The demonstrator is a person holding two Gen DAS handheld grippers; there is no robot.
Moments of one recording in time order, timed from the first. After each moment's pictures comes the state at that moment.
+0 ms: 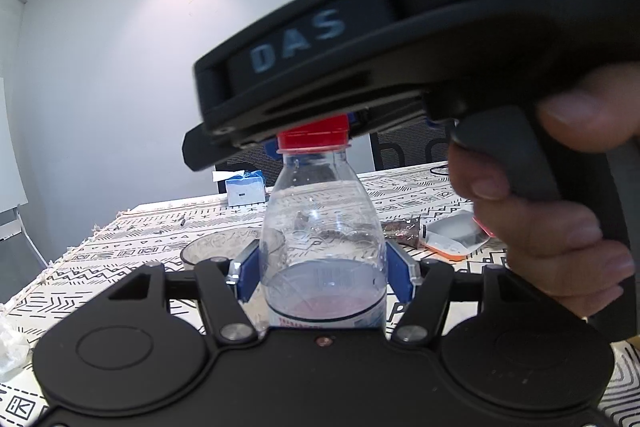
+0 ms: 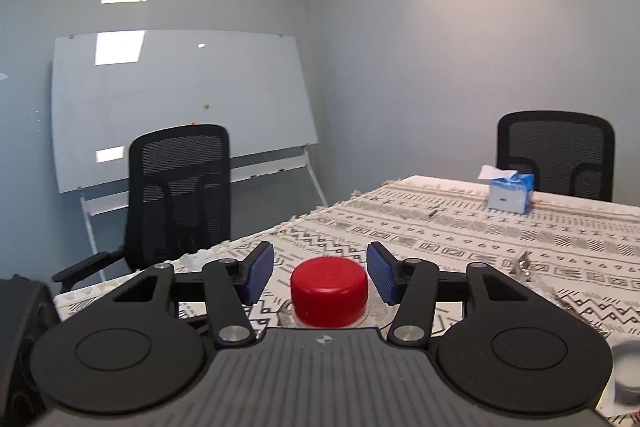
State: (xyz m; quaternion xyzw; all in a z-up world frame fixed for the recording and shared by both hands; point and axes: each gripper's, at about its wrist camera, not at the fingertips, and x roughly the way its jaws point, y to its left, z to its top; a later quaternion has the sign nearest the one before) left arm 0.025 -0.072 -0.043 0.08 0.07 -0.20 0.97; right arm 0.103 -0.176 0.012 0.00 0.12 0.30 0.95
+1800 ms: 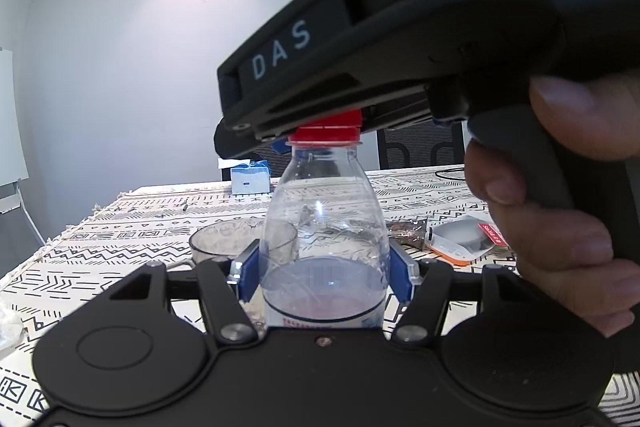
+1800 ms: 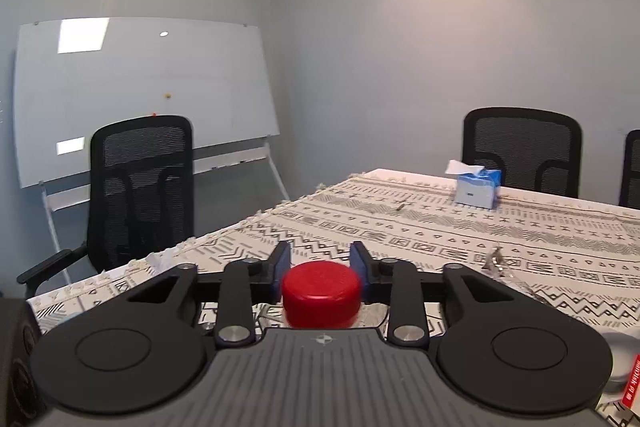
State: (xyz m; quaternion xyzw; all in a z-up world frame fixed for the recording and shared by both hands) left arm 0.089 -0.051 -0.054 0.04 0.08 -0.20 0.97; right arm 0.098 -0.157 0.010 0.00 0.14 0.25 0.96
